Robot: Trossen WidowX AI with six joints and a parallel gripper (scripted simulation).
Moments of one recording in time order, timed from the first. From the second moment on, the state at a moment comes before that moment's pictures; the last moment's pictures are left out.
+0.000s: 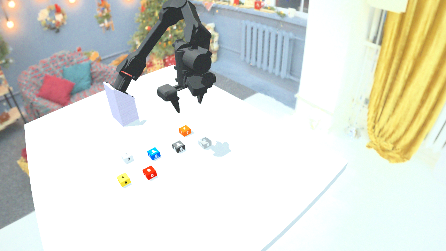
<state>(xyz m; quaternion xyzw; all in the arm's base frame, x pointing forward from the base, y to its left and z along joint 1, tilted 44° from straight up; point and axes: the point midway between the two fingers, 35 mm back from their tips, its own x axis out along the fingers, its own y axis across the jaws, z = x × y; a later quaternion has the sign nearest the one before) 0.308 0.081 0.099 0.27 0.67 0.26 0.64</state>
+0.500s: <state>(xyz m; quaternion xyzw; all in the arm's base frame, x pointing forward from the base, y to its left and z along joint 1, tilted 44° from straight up) 0.361 0.085 0.098 0.27 0.67 0.26 0.64</state>
